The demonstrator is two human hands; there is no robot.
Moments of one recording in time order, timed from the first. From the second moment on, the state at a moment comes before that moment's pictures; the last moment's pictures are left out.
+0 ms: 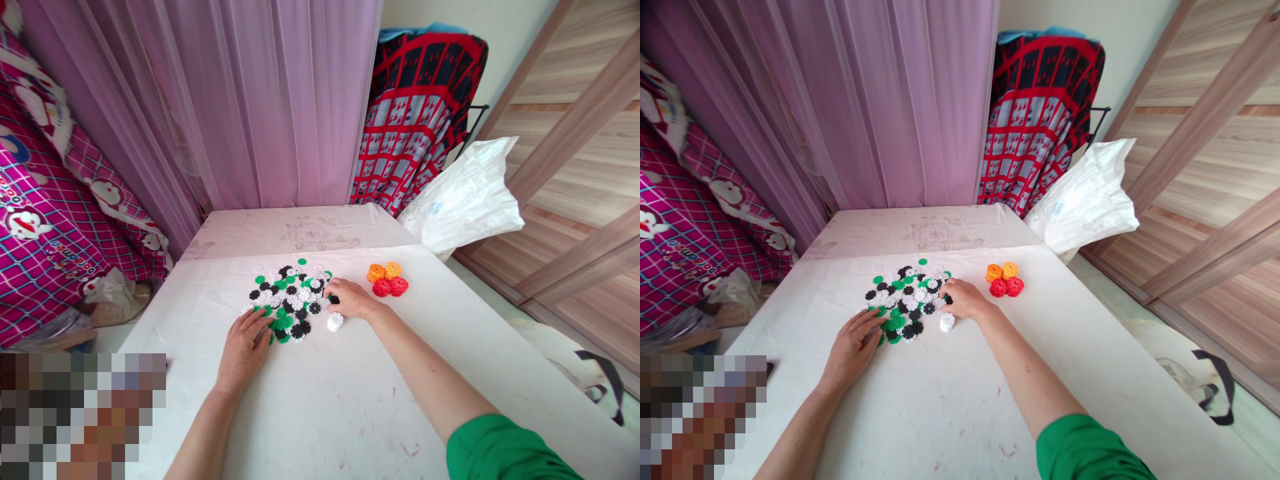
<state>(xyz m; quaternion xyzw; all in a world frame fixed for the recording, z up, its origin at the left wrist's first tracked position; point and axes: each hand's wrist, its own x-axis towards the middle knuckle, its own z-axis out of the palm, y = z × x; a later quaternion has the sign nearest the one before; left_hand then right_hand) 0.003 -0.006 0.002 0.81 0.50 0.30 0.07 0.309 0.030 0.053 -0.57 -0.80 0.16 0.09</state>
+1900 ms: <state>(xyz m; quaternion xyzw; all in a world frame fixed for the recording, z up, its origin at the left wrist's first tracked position) 0.003 -0.006 0.002 0.81 0.50 0.30 0.07 0.292 -0.047 0.049 -0.61 -0.73 0.18 0.25</state>
